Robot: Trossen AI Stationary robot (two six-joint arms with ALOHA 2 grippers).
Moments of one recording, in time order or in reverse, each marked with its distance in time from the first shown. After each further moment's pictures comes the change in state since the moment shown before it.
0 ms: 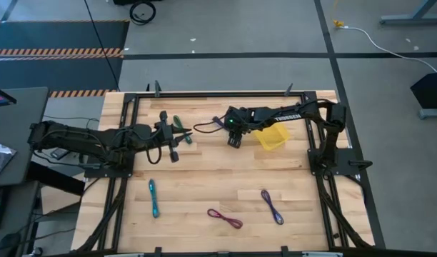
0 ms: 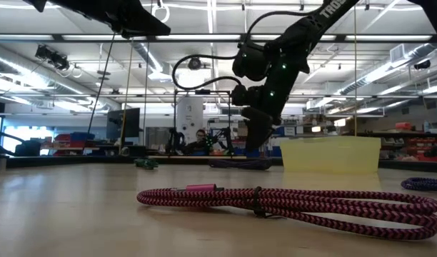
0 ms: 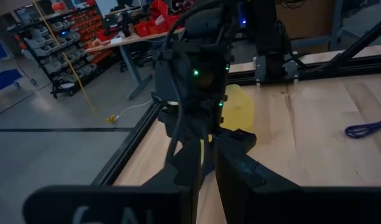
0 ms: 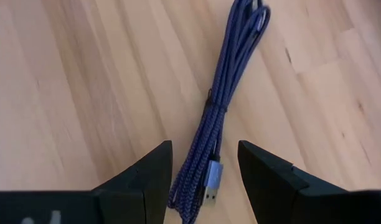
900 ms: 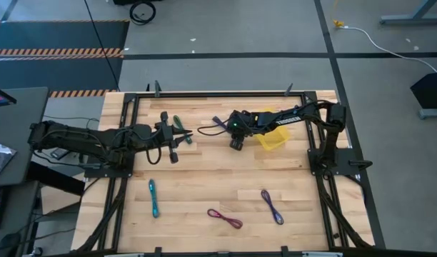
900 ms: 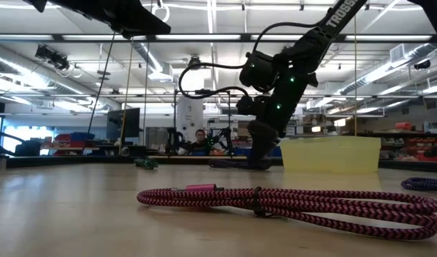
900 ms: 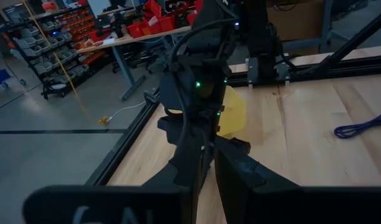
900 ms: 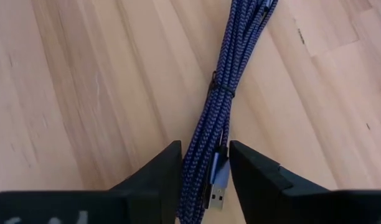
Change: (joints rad) left arm 0.000 0.000 0.000 0.000 0.030 -0.009; right arm -0.002 0.000 -0.135 0.184 0.008 -0.015
